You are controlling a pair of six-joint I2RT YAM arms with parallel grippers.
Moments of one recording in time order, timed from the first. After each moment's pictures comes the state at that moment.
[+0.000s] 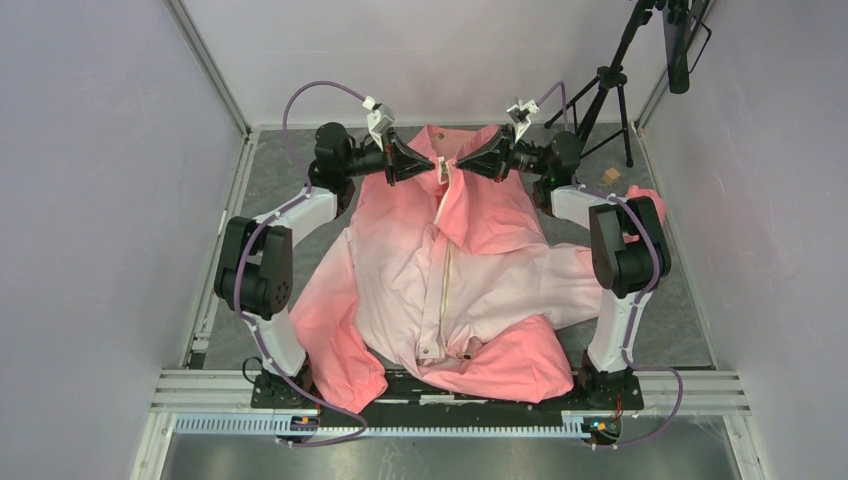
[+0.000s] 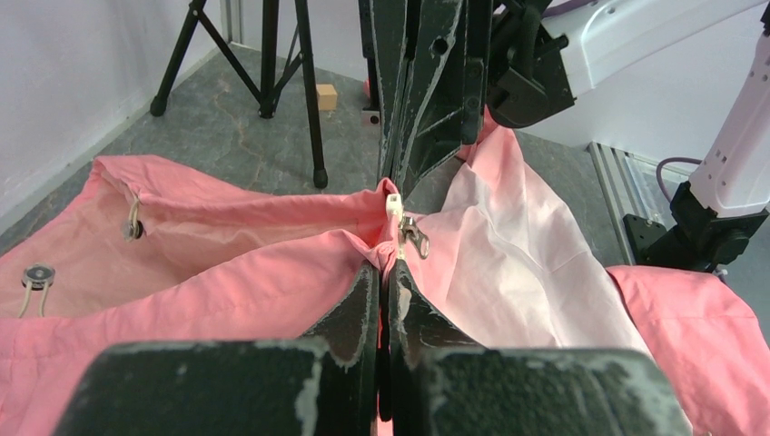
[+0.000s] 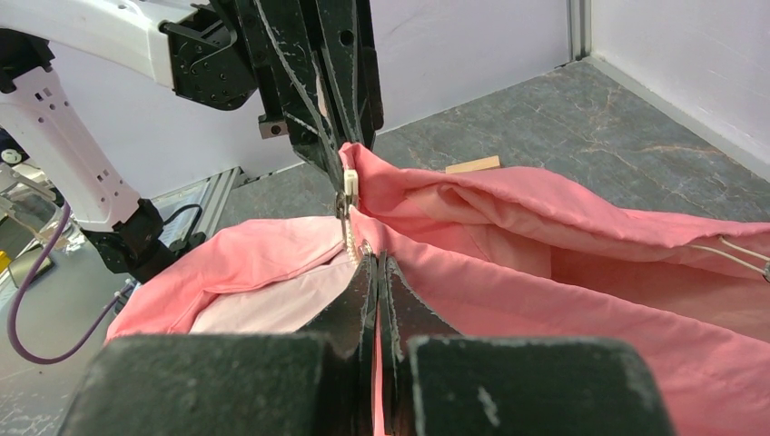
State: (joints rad) left arm -0.28 1.82 1.23 0.70 1.10 -0.28; right arm 0.22 1.98 1.23 1.14 -1.18 0.67
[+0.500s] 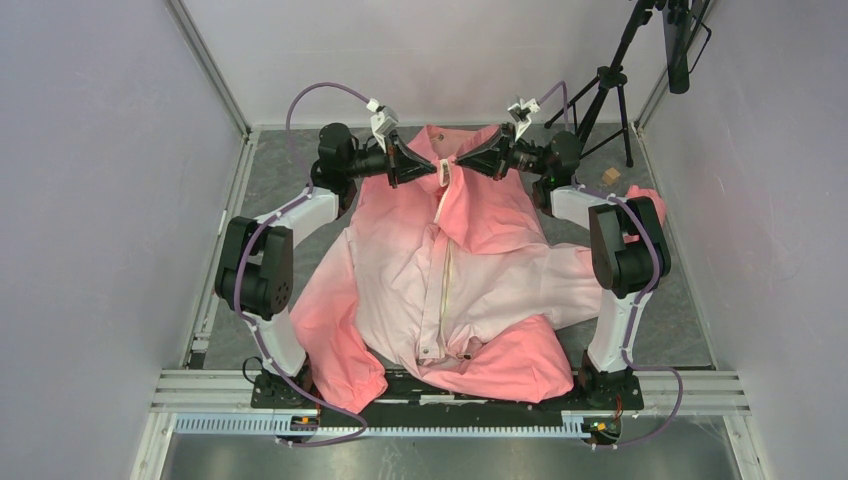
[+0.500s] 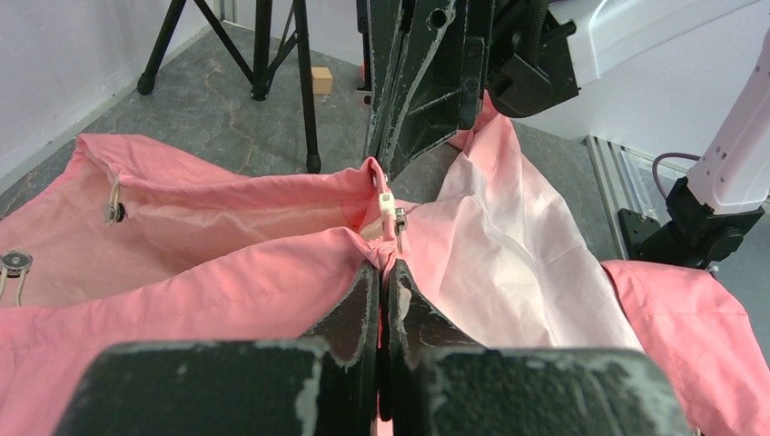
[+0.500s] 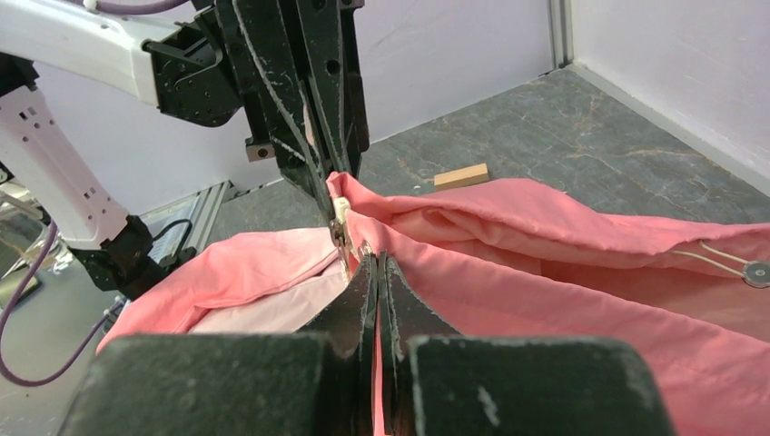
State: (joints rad) left arm -0.29 1.82 1.23 0.64 1.10 -0.26; right arm 0.22 1.98 1.23 1.14 -1.15 0.67
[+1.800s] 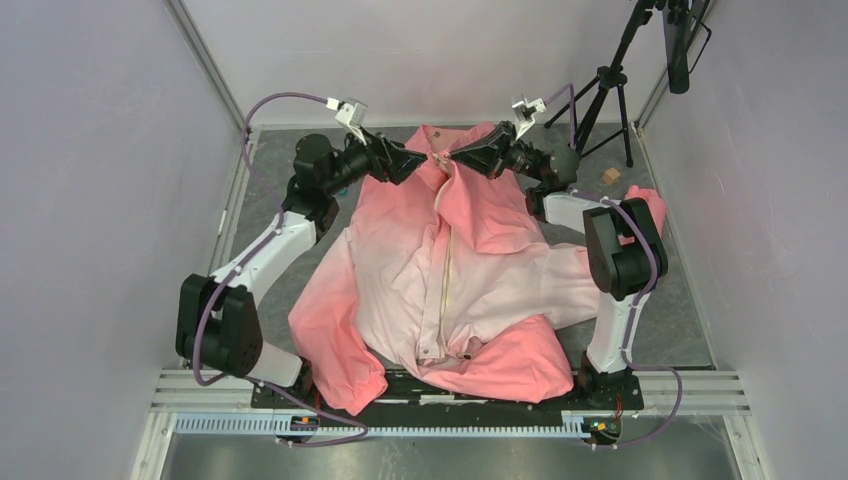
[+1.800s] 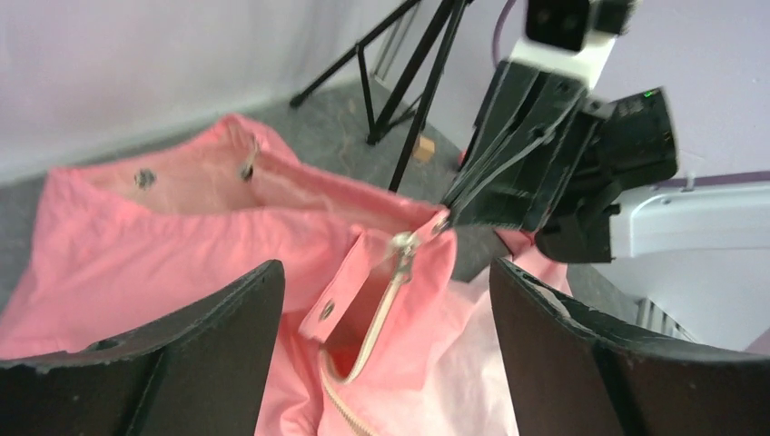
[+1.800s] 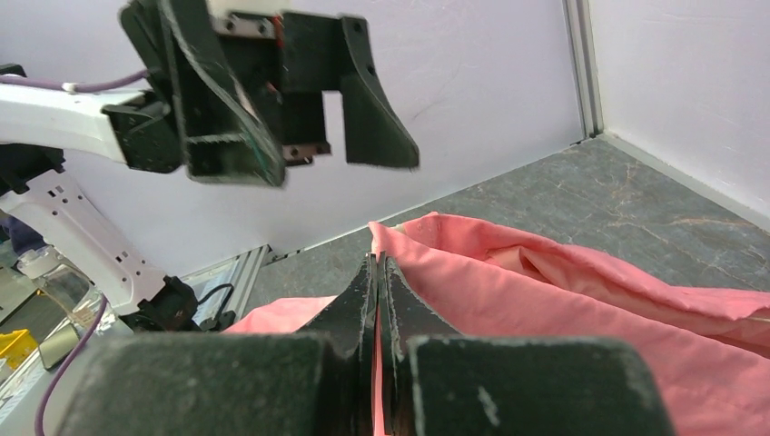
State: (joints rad) left arm -0.31 1.48 1.06 0.45 0.60 -0.43; right arm 0.27 1.97 1.19 1.42 -1.01 0.93
